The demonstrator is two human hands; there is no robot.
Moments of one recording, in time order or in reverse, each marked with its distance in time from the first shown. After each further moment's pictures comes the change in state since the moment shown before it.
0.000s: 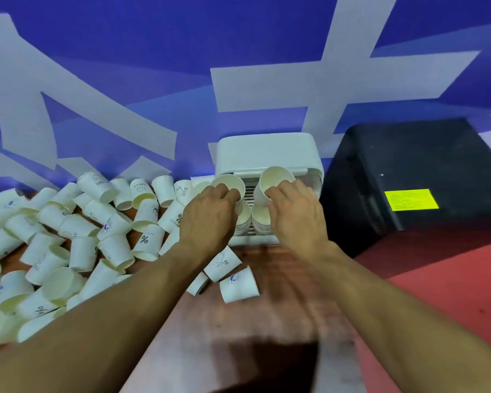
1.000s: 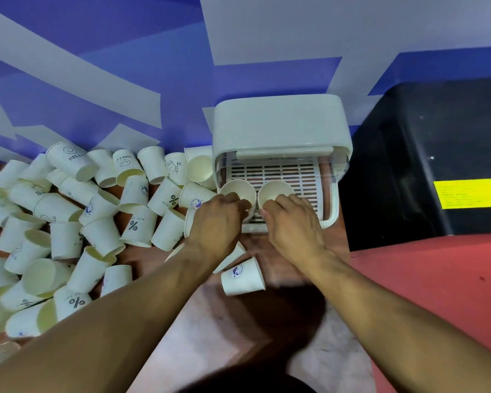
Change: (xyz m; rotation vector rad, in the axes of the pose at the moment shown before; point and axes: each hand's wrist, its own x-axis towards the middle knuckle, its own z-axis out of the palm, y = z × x) left_hand 0.007 -0.014 0.091 -0.121 -0.283 -0.003; right_hand -0.023 0.007 0.085 0.082 -0.374 0.114
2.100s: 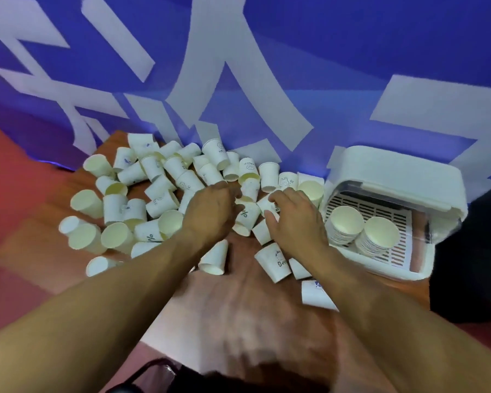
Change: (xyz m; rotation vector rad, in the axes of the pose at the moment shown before) left_hand -0.162 -0.136 -0.113 -0.080 0.223 -0.459; right_hand 0.014 -0.204 -0.020 0.176 0.054 -0.340
